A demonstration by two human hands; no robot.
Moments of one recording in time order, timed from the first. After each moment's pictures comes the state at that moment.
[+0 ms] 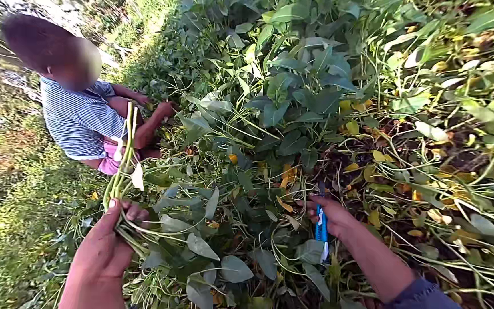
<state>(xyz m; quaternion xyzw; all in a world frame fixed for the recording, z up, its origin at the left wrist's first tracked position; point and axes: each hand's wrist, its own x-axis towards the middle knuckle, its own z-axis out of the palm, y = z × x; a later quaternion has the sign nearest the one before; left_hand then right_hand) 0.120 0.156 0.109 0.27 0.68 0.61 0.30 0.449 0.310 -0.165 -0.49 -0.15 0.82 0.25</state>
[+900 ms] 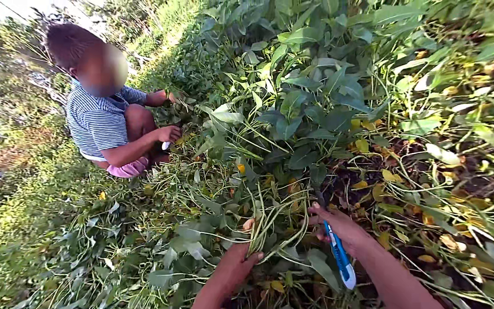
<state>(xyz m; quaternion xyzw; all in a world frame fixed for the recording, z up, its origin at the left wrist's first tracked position) 0.211 0.167 -0.033 0.55 0.74 0.02 0.39 0.467 0.312 -0.119 -0.45 -0.36 0.79 0.20</state>
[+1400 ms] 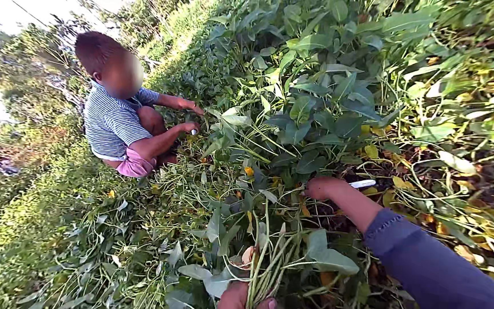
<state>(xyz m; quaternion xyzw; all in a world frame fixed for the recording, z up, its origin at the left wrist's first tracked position) 0.275 0.097 0.021 0.48 0.79 0.21 0.31 0.393 0.435 -0.104 -0.39 -0.84 0.33 -0.21</state>
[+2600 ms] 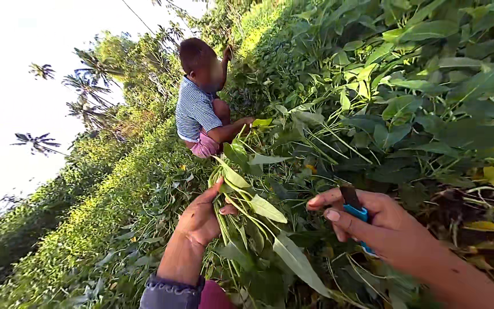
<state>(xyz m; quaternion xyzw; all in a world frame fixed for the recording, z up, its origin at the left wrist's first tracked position) 0.155 0.126 0.157 0.14 0.52 0.70 0.47 0.399 0.288 0.034 -0.06 -0.66 0.66 0.35</state>
